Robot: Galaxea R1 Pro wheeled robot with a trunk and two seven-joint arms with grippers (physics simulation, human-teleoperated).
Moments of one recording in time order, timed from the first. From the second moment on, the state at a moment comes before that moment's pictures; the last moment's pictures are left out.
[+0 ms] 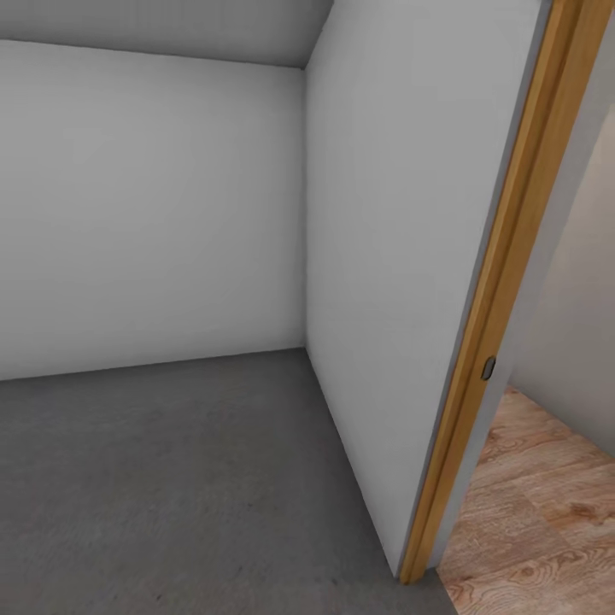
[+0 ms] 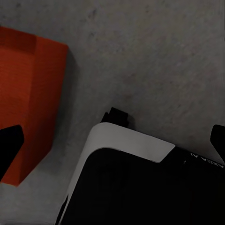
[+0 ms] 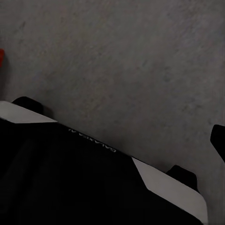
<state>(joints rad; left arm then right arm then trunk) -0.35 0.02 0.04 0.05 0.31 0.06 0.17 -0.32 0.15 0.15 0.07 0.16 -0.16 0.15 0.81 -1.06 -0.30</state>
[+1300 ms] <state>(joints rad) -0.33 0.02 0.05 0.04 0.31 0.06 0.17 -0.32 0.14 0.15 0.06 0.15 -0.16 0.15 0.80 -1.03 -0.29</state>
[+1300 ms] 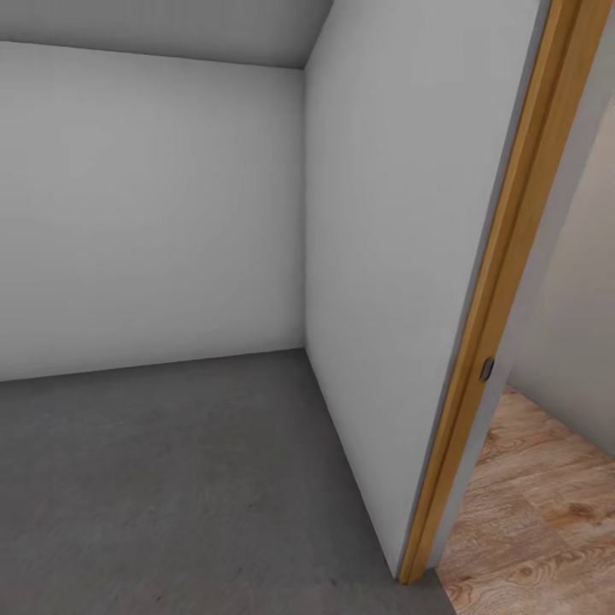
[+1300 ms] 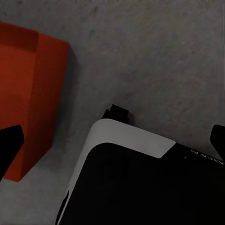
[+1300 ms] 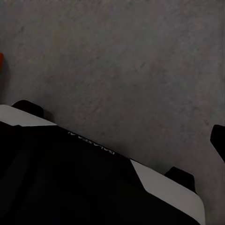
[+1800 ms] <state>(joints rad) -0.34 0.02 0.05 0.03 0.31 0.06 0.17 -0.32 0.14 0.15 0.06 0.15 -0.16 0.15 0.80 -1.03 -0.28</state>
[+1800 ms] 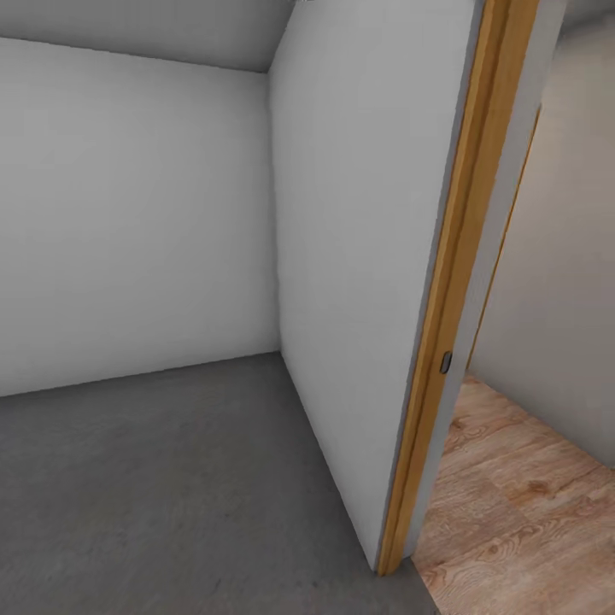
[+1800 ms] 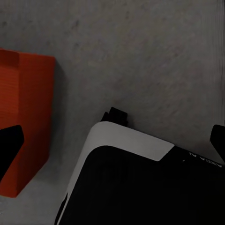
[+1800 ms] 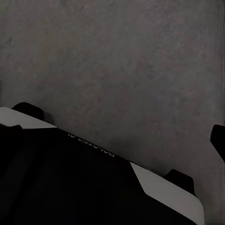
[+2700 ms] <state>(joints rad) -0.33 0.02 0.05 0.03 0.31 0.06 0.17 -0.32 0.14 0.15 0.06 0.15 -0.16 0.15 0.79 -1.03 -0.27</state>
